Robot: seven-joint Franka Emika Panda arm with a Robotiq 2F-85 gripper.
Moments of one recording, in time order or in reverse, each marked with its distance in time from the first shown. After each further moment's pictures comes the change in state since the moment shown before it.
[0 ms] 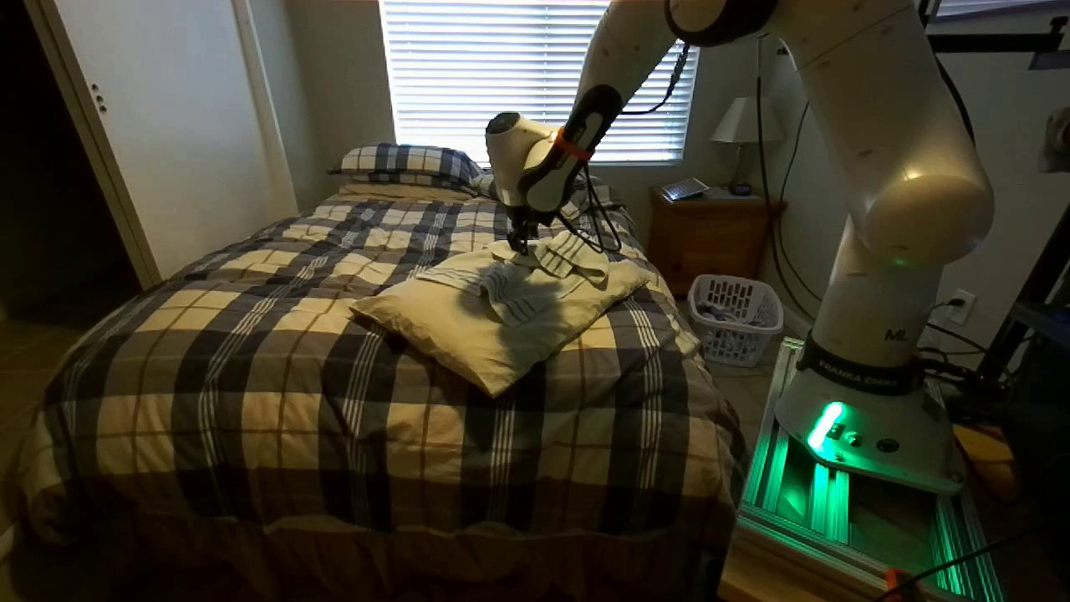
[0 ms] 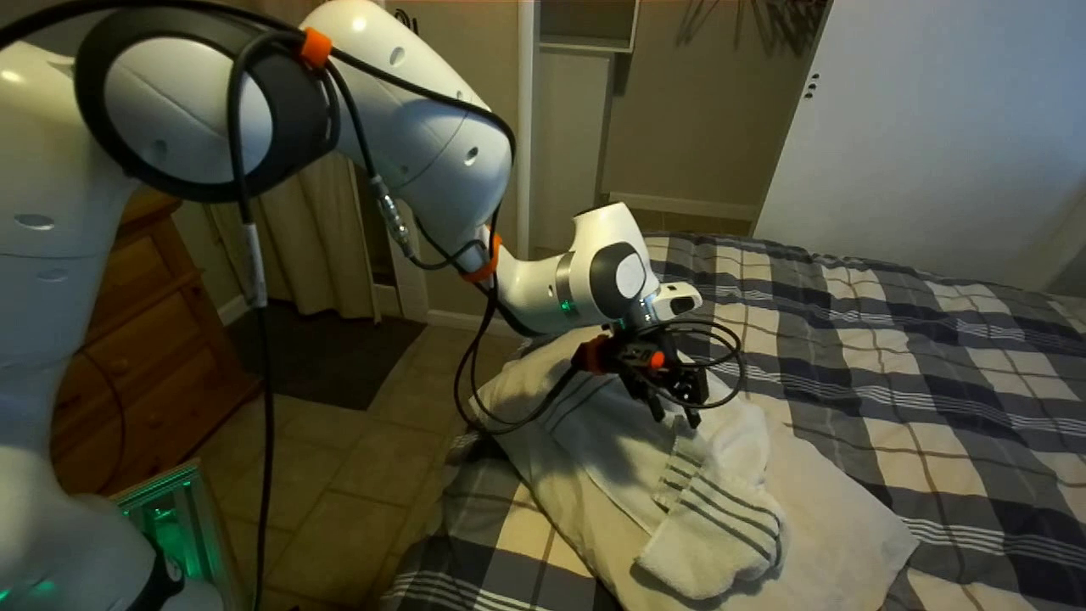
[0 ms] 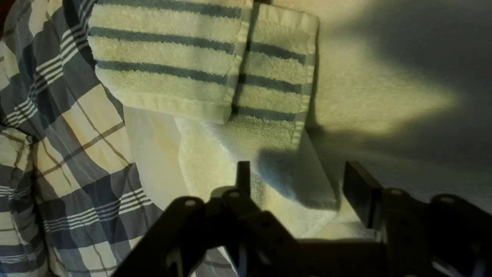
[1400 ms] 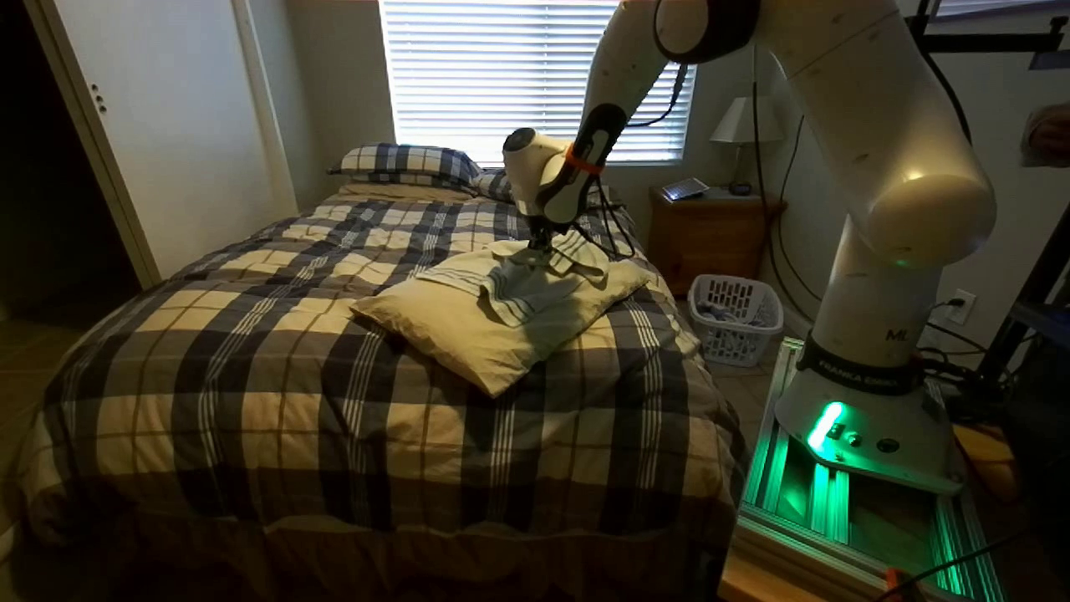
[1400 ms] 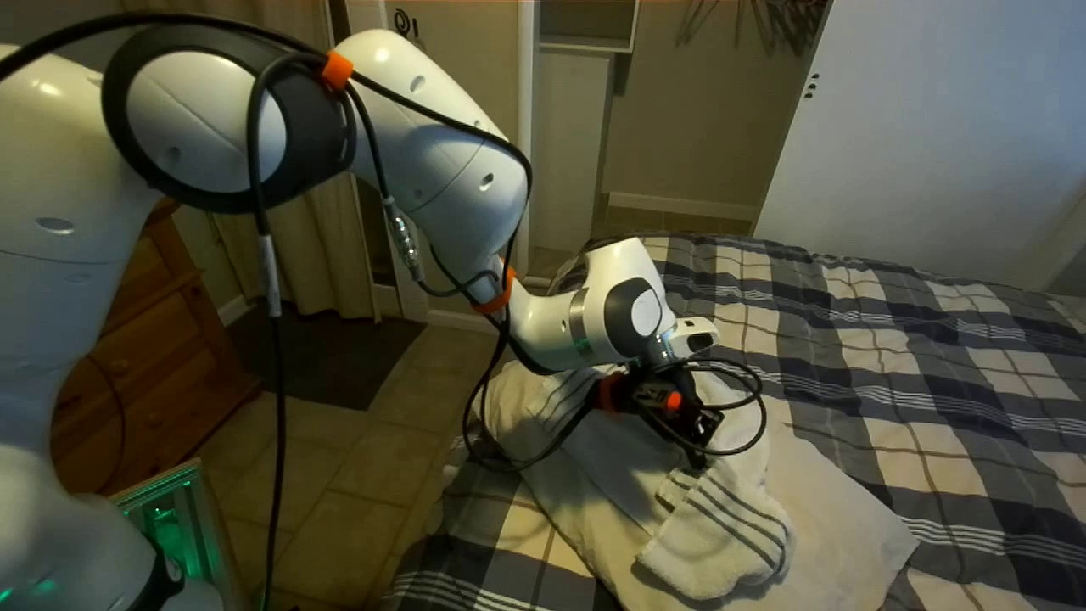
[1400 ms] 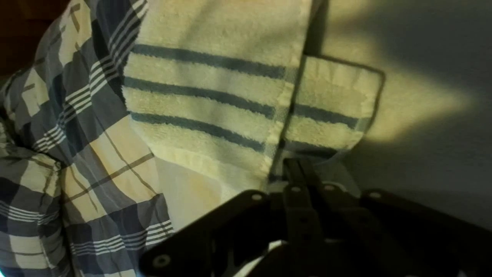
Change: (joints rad) arm 0.024 0.060 -0.121 -0.009 -0.027 0.068 0.032
